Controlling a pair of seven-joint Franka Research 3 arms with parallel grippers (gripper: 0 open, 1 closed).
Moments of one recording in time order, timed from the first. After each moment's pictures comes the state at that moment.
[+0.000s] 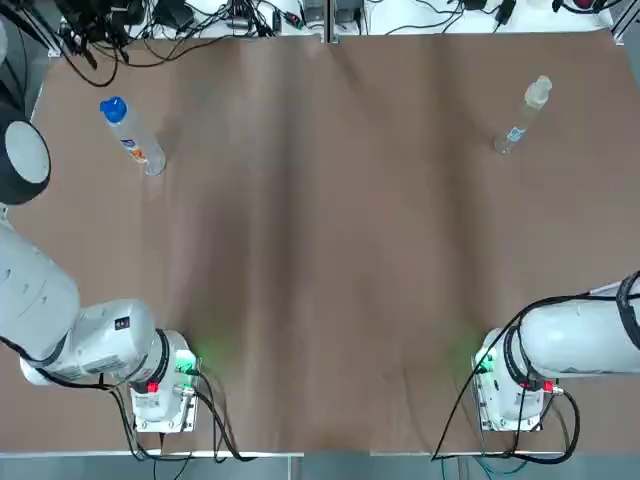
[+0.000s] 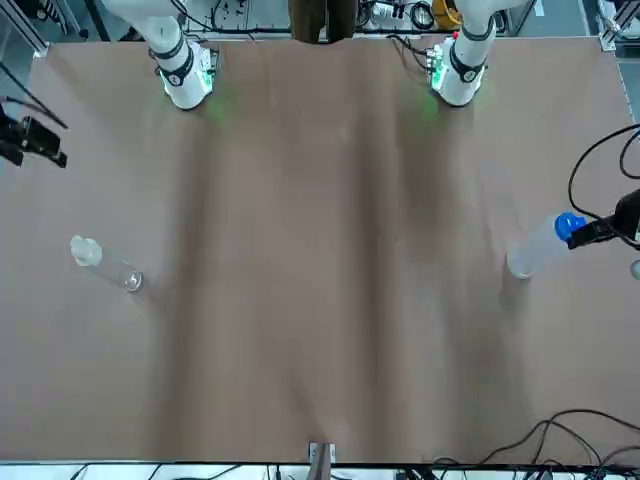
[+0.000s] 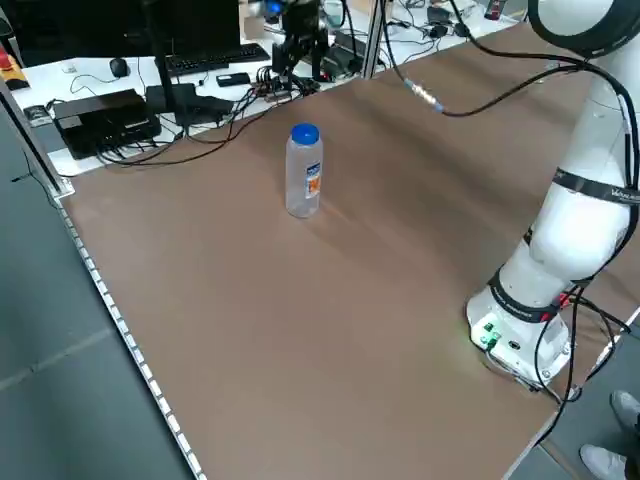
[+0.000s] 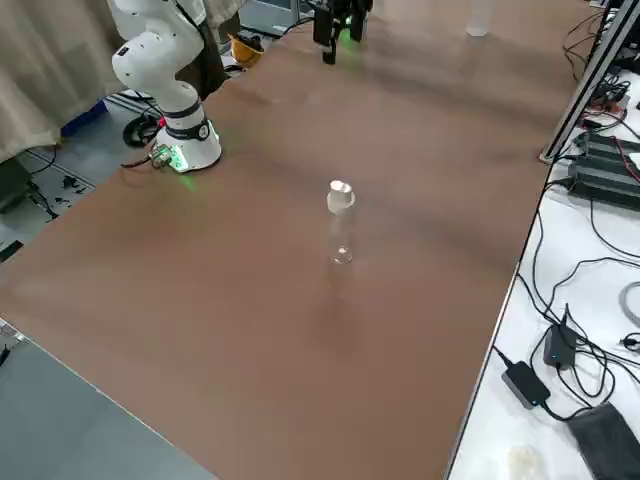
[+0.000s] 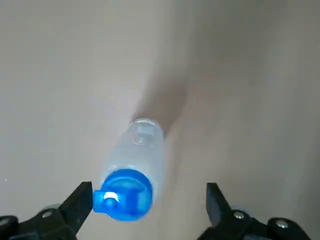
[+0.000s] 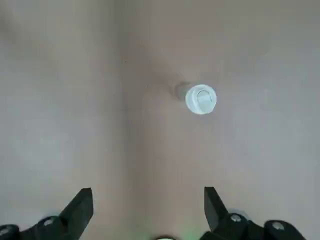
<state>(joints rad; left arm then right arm) 0.22 0.21 -0.02 -1.69 -0.01 1.85 0.07 -0.04 0.03 -0.03 -1.49 0.01 1.45 0.01</state>
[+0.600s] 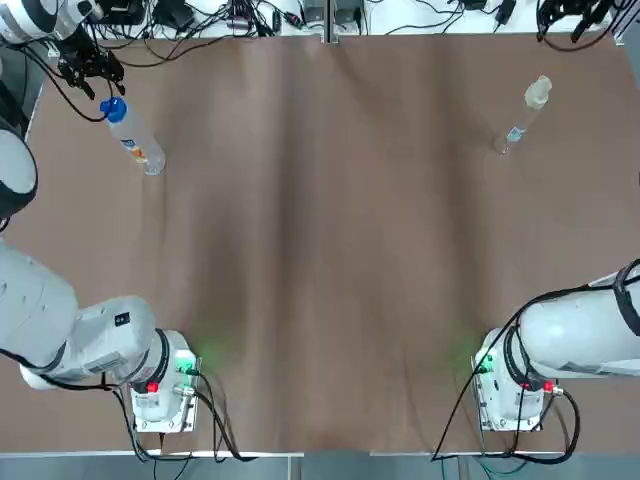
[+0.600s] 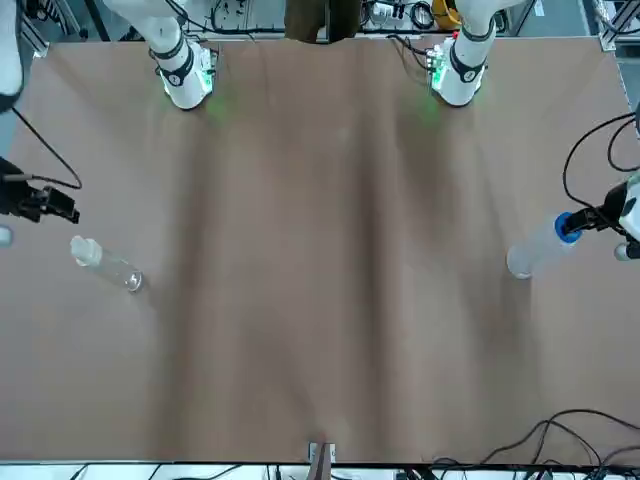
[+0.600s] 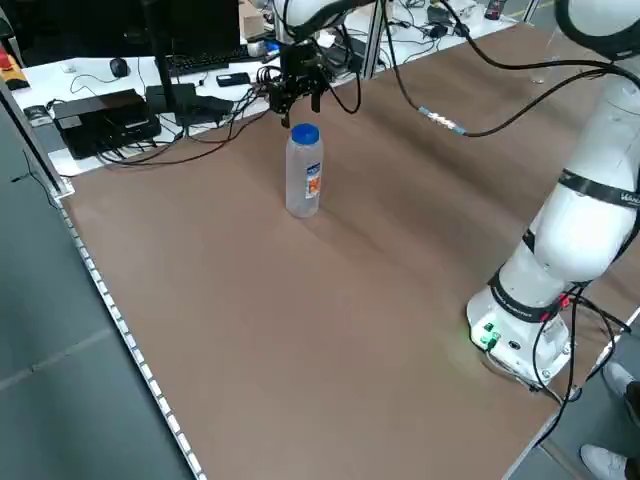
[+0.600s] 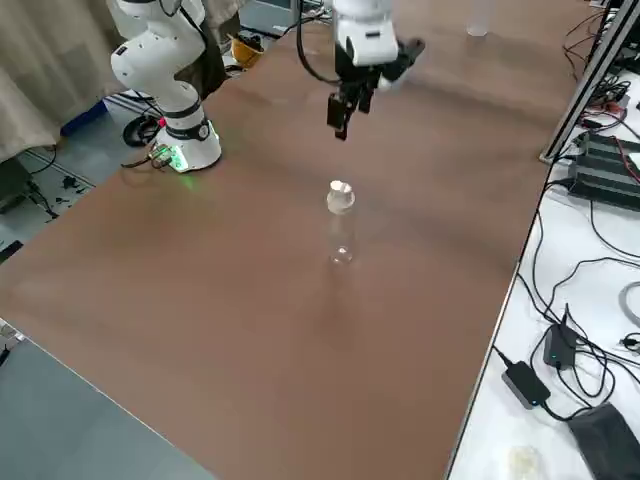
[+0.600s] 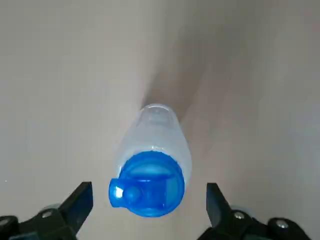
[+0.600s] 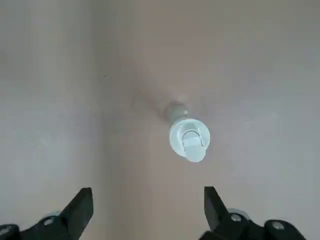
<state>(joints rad) 0.26 0.11 -0.02 -1.89 -0.01 1.95 0.14 -0.11 0.10 -0.03 -1.69 0.01 1.75 -0.09</state>
